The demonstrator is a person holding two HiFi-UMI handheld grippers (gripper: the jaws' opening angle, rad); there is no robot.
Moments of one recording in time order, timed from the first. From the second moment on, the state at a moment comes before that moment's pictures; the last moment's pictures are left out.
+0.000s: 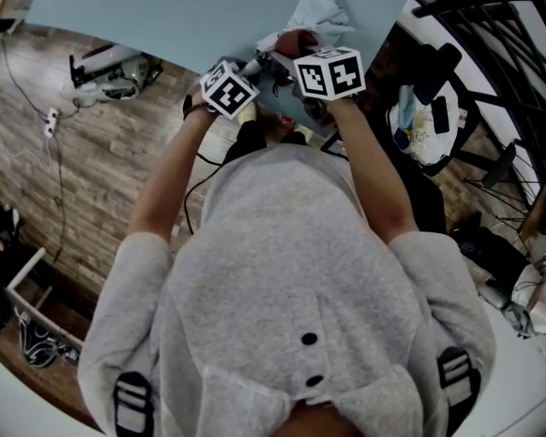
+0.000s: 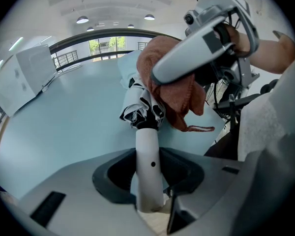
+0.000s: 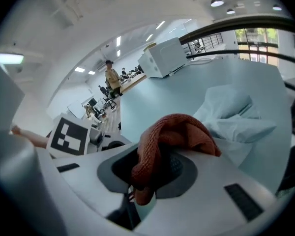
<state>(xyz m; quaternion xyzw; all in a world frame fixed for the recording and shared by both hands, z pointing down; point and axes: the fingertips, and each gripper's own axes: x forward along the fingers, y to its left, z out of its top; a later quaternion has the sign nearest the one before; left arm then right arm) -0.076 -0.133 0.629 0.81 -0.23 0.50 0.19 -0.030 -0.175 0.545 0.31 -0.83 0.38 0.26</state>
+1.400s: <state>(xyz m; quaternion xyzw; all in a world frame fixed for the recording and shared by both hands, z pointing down) -0.076 -0.133 0.628 0.82 -0.23 0.50 0.19 0.058 -0.249 0.522 0.39 -0.78 0.49 0.10</state>
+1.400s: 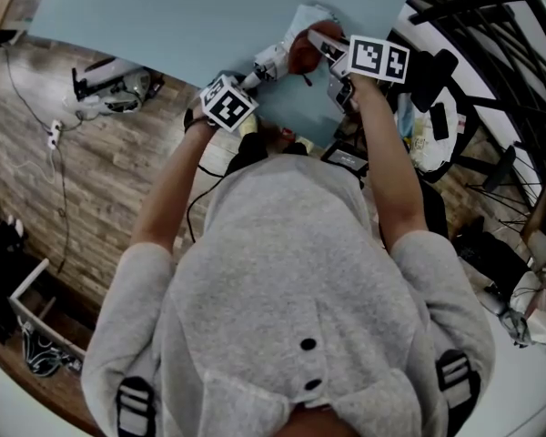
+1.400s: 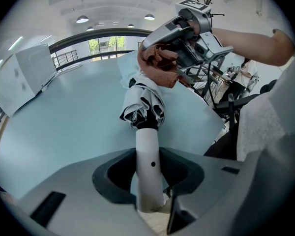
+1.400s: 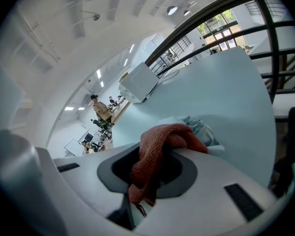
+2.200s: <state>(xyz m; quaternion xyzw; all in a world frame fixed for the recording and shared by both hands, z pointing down) -0.075 -0.133 0.628 0.82 -0.22 0.49 0.19 0.105 -0.270 0.525 0.47 -0.76 0.42 0.15</state>
